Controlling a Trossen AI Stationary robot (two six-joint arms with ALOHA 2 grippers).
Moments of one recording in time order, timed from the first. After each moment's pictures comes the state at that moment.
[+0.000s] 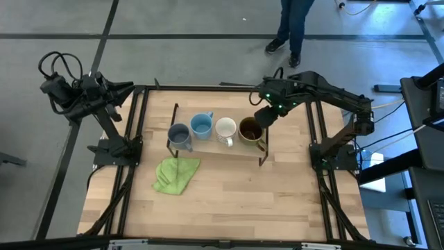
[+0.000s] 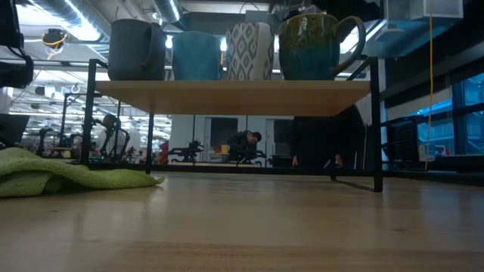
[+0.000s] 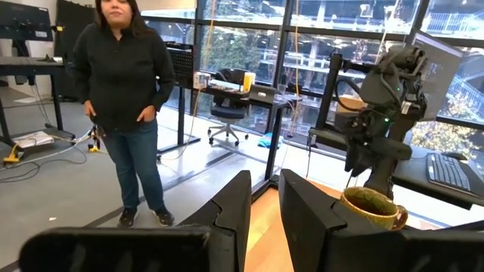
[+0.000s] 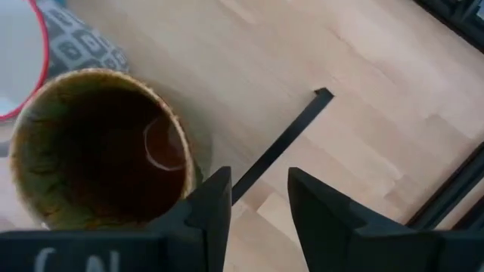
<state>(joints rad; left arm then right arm) -1.00 0.35 0.96 -0.04 -1.57 0.43 -0.20 1.59 1.88 -1.57 0.09 0.72</state>
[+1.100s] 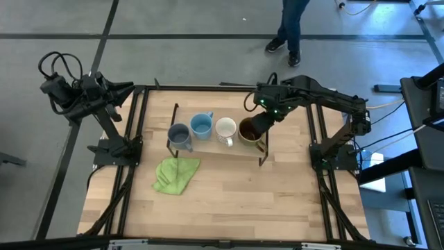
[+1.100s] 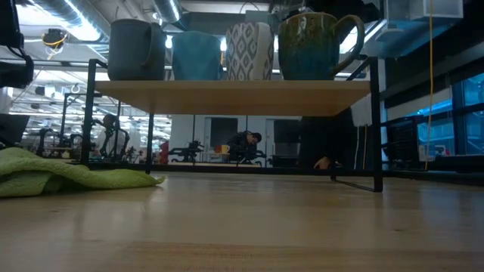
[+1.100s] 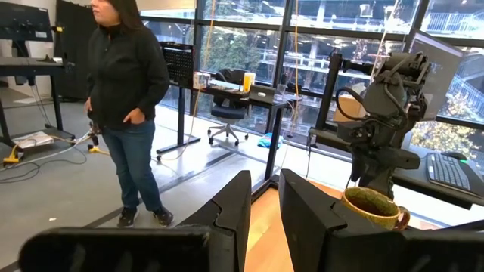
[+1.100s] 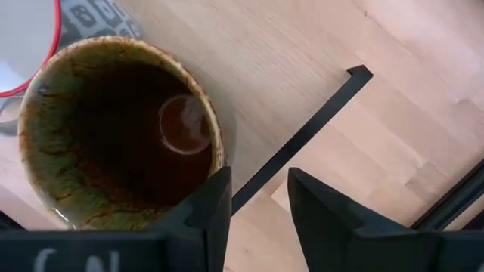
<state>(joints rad) -1.00 0.35 0.96 -0.04 -1.57 0.43 -0.16 1.63 1.88 -1.57 0.03 0.75</state>
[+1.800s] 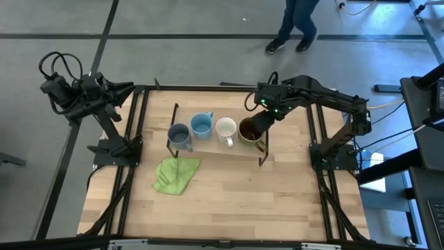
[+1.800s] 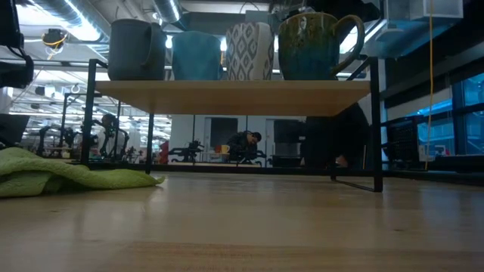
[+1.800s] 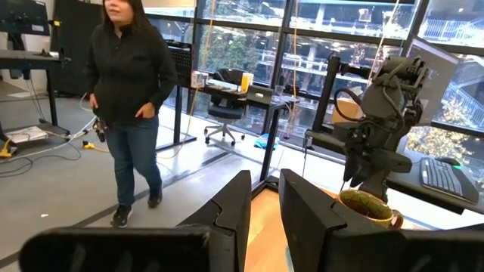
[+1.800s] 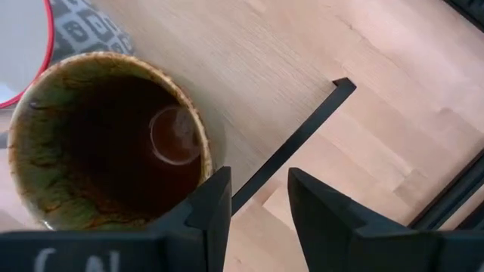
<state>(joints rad) -1.00 0.35 0.96 -0.04 -1.57 0.40 -0.17 1.62 1.88 -1.57 0.08 0.75</state>
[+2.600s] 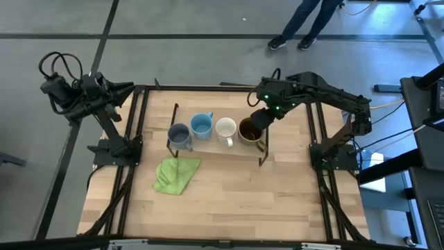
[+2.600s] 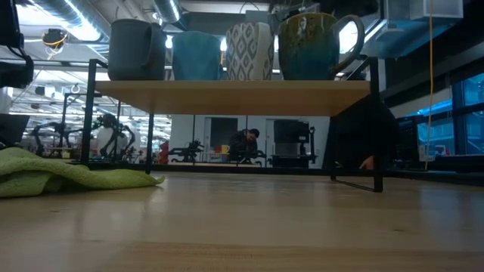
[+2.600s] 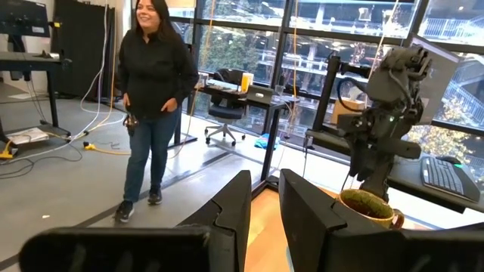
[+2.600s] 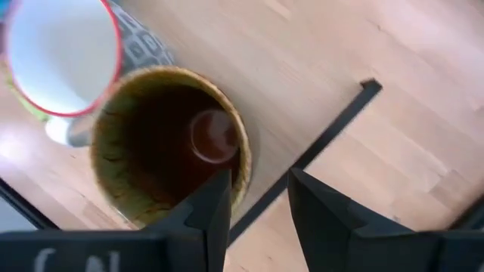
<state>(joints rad) -1.00 0.35 0.96 -0.04 -1.57 0.40 -0.17 1.62 1.95 -1.55 0.02 0.79</state>
